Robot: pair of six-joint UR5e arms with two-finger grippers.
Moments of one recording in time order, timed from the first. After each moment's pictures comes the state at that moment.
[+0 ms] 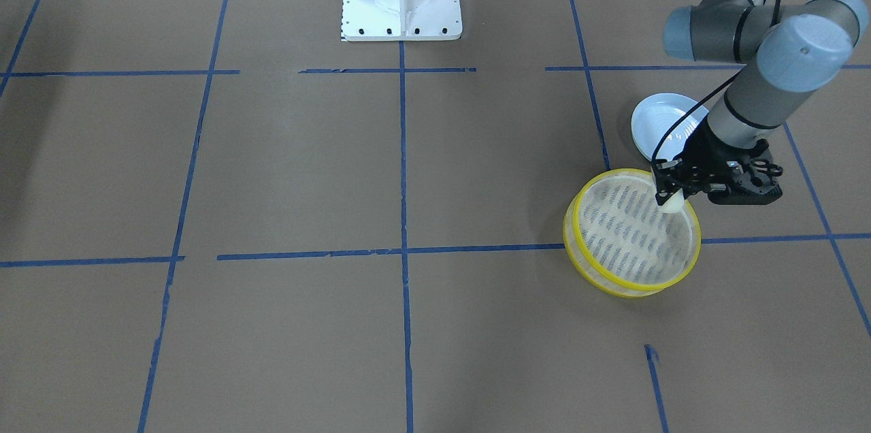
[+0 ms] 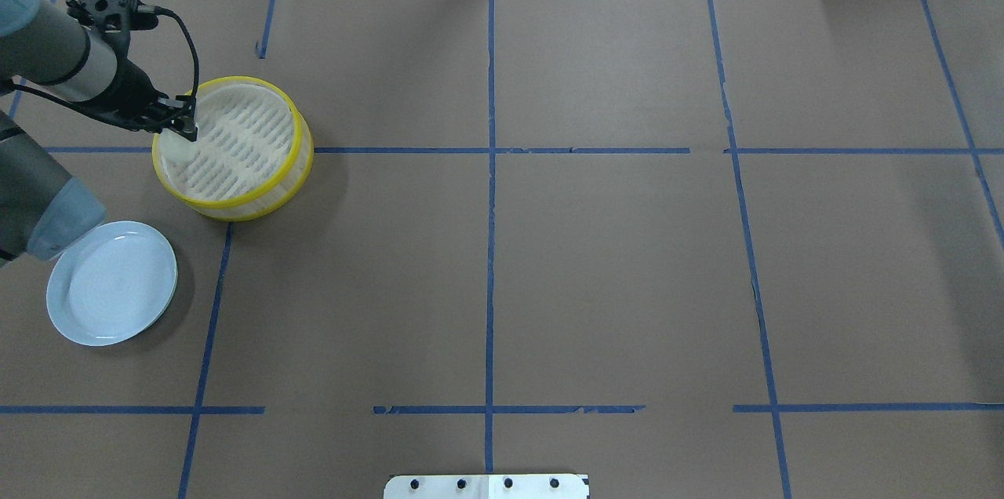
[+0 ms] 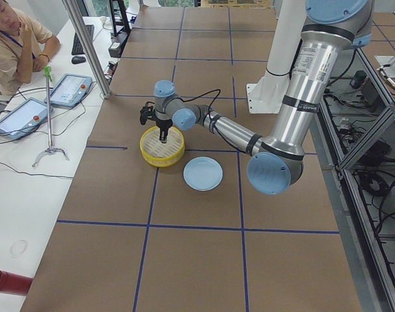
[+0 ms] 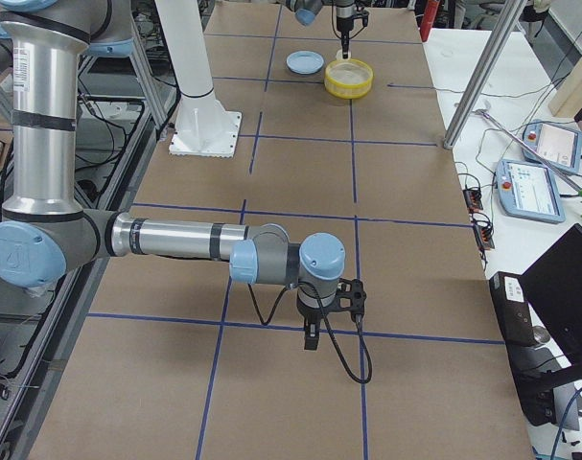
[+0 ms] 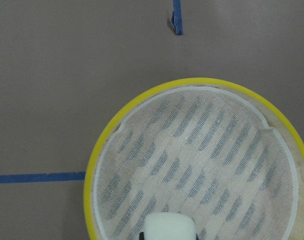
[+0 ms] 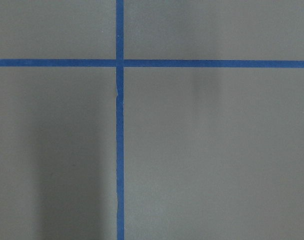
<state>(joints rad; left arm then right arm) -0.95 -1.89 -1.65 -1.84 -2.12 -0.87 1.57 -1.68 1.65 -1.57 2.29 0.01</state>
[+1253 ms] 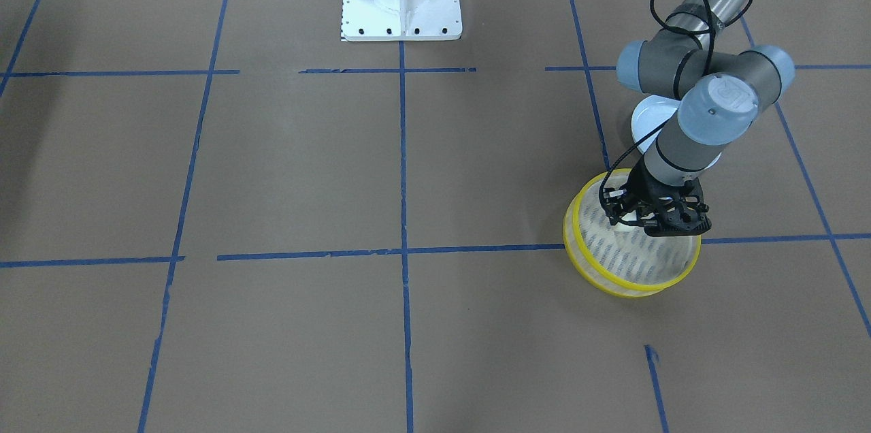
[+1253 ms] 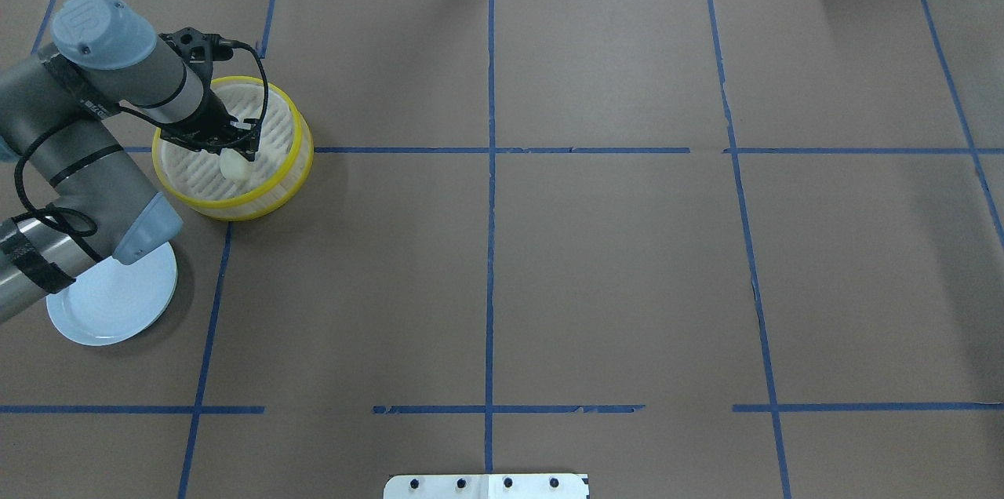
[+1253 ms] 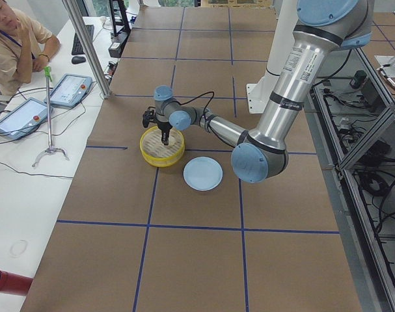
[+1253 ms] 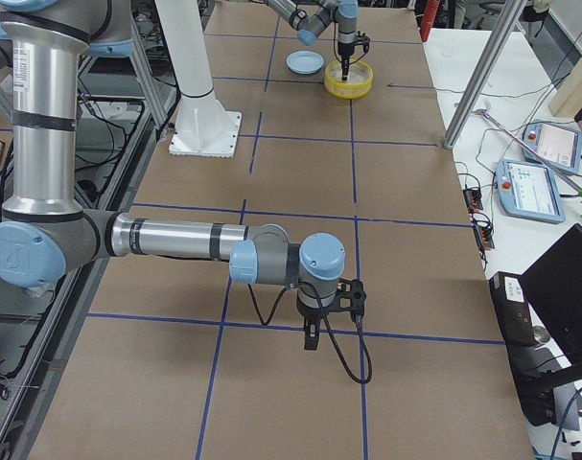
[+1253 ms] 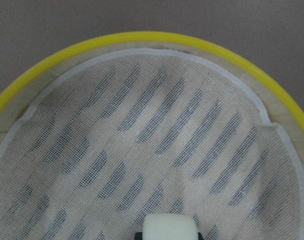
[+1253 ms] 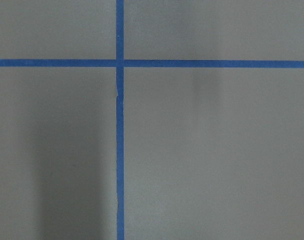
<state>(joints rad) -0.87 -1.98 -1.50 -1.88 -2.07 -0.91 1.57 -1.68 1.65 -1.57 2.29 0.01</state>
